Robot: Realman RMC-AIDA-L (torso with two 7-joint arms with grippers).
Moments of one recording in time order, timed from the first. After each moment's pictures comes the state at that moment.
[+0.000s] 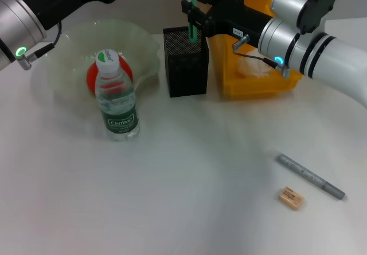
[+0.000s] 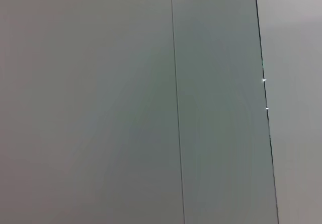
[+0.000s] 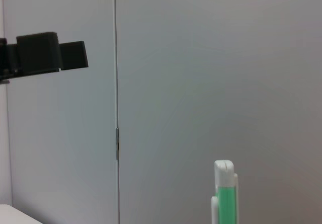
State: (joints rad) left arm -0.58 -2.07 1.21 0.73 1.04 1.08 -1.06; right arm 0.87 2.09 -0.78 -0.16 -1.25 -0.93 0.75
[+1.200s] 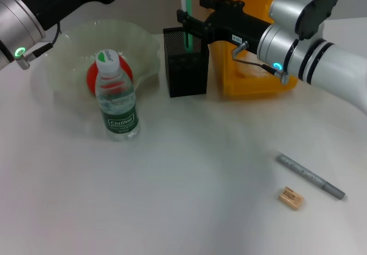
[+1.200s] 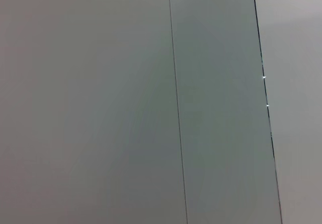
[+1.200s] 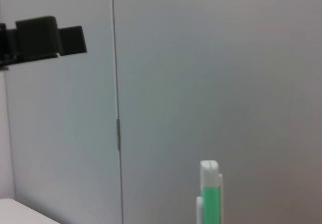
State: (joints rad) left arm -0.58 -2.07 1.21 0.73 1.04 1.08 -1.04; right arm 0.87 2.09 -0.79 -0.14 -1.24 -0.92 0.75
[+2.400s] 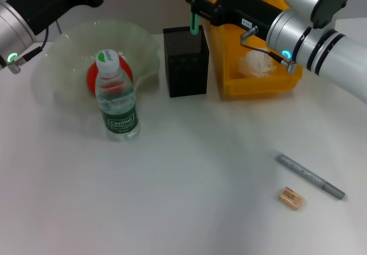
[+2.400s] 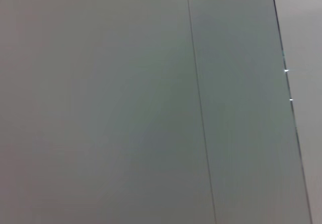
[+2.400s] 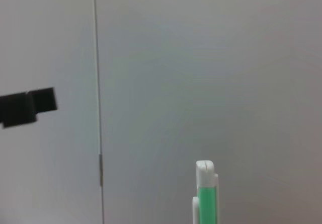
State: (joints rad) left arm -0.57 -2.07 1.19 0.70 1.00 1.07 -0.96; right arm 0.86 2.09 -0.74 -0.17 -1.21 -0.96 0.75
